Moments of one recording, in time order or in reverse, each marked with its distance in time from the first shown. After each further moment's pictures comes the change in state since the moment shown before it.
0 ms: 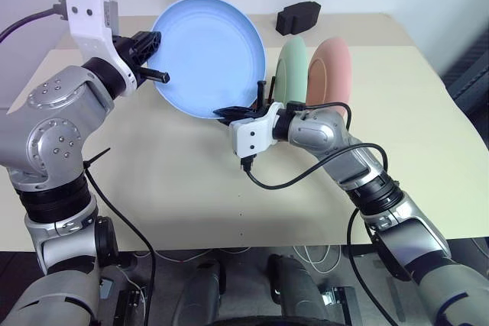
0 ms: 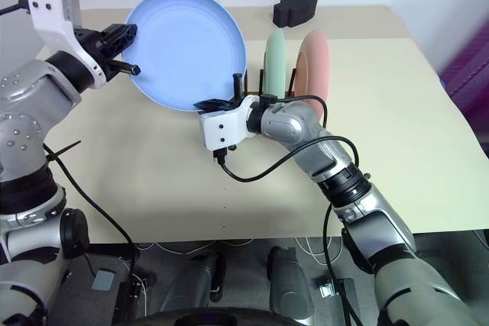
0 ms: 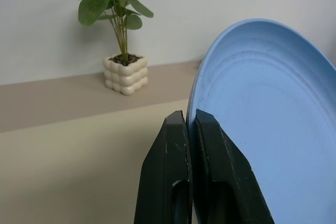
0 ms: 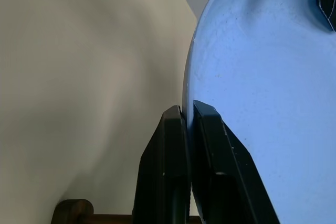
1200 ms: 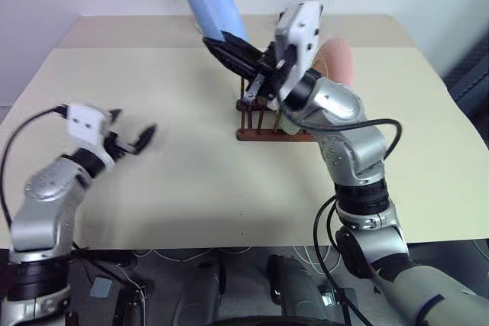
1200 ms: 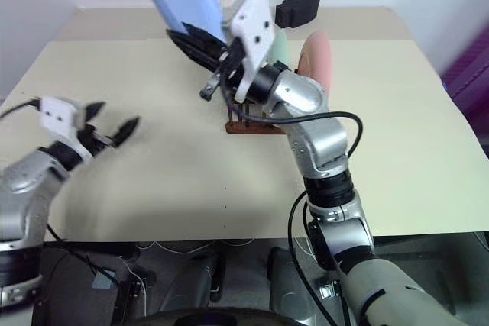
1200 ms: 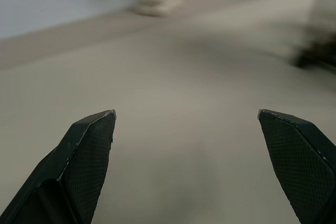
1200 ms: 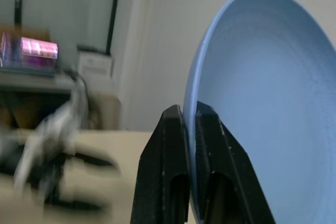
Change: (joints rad) left arm 0.641 0.077 -0.042 0.104 0.215 -0.679 -0.390; right arm 0.005 0.279 -0.383 -0.256 0.845 0.657 -0.092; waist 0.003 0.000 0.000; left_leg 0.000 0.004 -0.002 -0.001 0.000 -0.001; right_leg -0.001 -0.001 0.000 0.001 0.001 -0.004
